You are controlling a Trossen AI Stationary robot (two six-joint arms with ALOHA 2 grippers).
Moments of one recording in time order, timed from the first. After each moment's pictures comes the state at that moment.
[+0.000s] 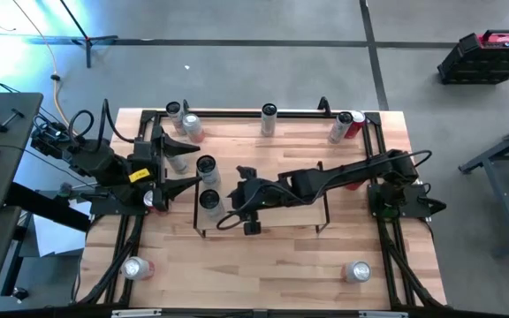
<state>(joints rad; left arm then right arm) -0.51 0.98 1.27 -0.27 -0.68 -0.04 0.21 1.90 1.72 -0.46 0.19 -0.07</state>
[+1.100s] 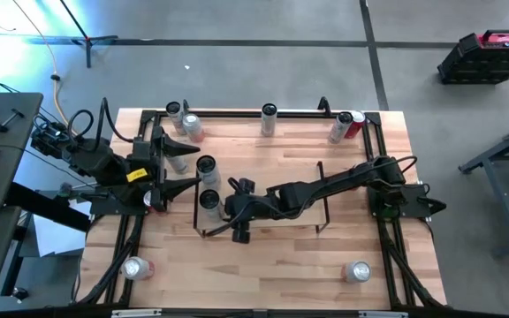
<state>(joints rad) -0.51 0.98 1.27 -0.26 -0.66 -0.05 0.24 2.02 1.72 -0.38 0.25 0.18</state>
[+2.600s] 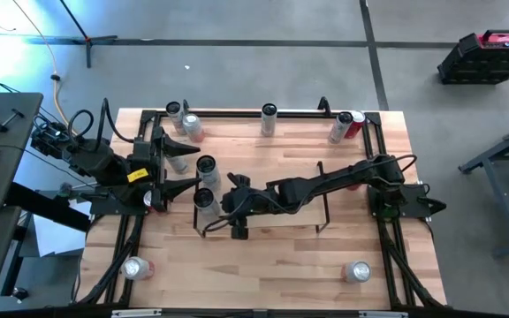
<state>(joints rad) -0.51 0.98 1.27 -0.27 -0.66 -0.05 0.21 2.02 1.72 -0.33 0.21 0.09</state>
